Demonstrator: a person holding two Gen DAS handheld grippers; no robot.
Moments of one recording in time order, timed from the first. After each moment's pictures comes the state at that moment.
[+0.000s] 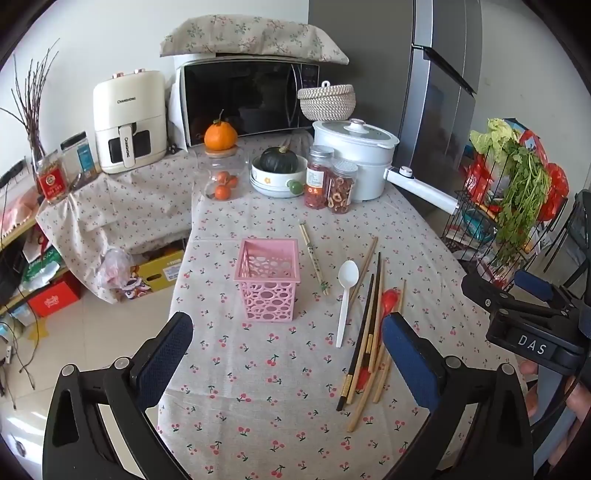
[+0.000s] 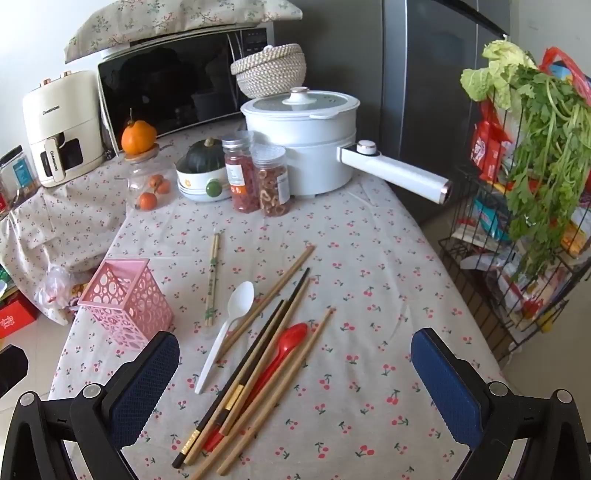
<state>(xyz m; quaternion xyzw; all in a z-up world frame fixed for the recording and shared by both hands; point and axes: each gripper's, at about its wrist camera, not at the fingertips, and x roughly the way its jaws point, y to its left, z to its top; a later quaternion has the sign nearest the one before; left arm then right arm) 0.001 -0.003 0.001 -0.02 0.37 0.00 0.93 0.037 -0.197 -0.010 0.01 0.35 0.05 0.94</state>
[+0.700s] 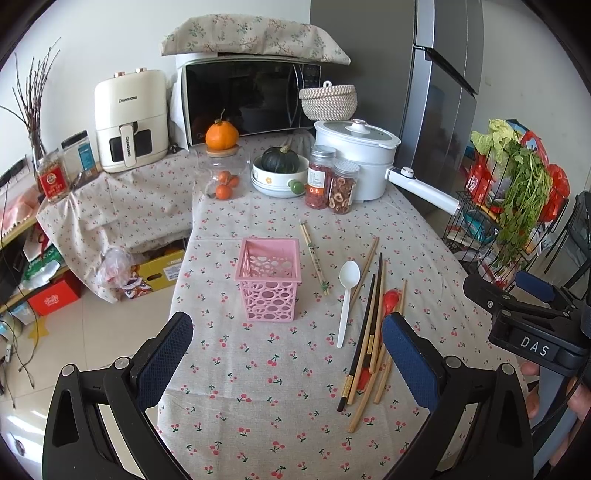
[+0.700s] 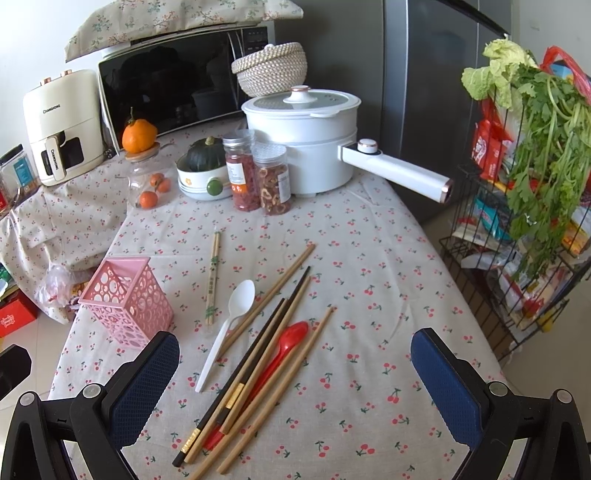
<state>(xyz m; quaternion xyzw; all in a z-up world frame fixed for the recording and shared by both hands) 0.001 -0.002 -0.006 -0.03 0.36 0.00 0.93 0.033 -0.197 -0.008 0.01 0.35 0.05 0.94</state>
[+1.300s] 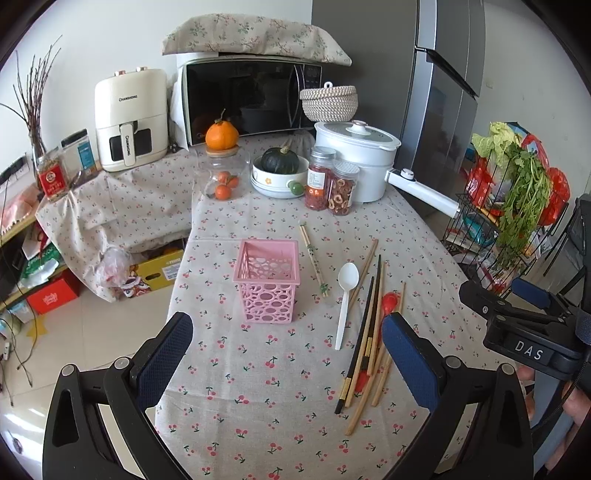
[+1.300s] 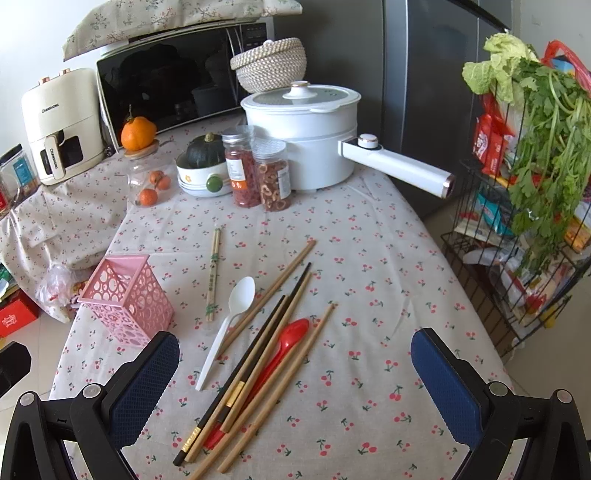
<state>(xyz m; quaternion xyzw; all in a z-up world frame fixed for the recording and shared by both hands) 0.002 0.001 -0.004 -0.03 0.36 0.00 0.93 0.038 -0.198 -0.012 0.02 0.36 0.05 0.93</state>
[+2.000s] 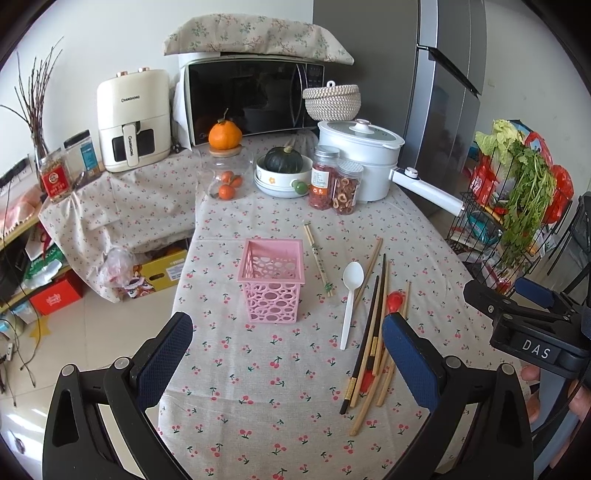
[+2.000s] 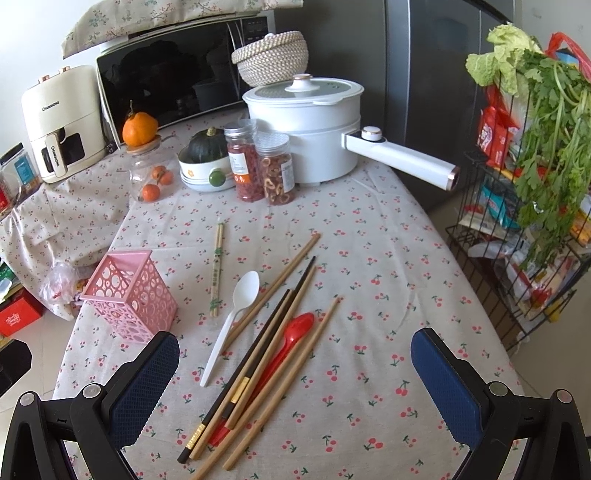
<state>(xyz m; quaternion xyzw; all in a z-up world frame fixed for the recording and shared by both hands) 0.003 0.004 -0.006 -0.03 0.36 0.01 0.93 0.041 -0.198 -0.012 0.02 0.37 0.05 0.93</state>
